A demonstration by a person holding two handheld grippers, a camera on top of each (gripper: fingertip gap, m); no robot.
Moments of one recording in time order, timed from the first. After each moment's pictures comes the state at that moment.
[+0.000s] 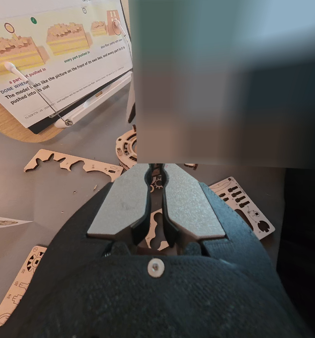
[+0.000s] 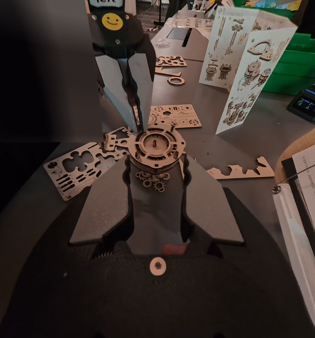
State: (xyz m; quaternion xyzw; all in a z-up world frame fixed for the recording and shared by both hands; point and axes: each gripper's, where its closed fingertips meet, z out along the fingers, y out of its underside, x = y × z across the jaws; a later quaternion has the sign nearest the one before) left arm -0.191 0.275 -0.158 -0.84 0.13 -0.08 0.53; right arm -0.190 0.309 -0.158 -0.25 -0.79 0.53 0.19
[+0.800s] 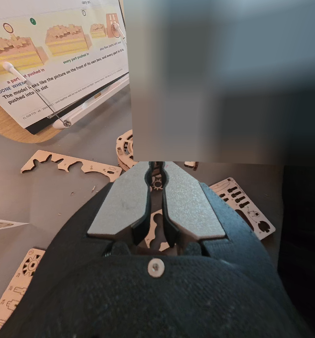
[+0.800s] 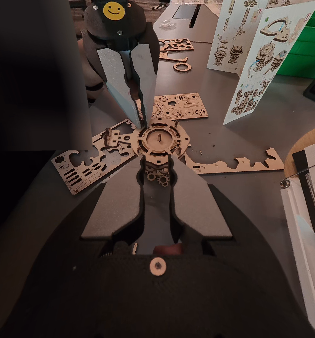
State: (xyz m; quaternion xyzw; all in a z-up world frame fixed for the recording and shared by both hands) left arm -0.191 0.275 -0.159 -0.83 0.13 -0.09 0.53; right arm -0.186 0.309 -0.162 -0.26 -0.80 0.51 0.16
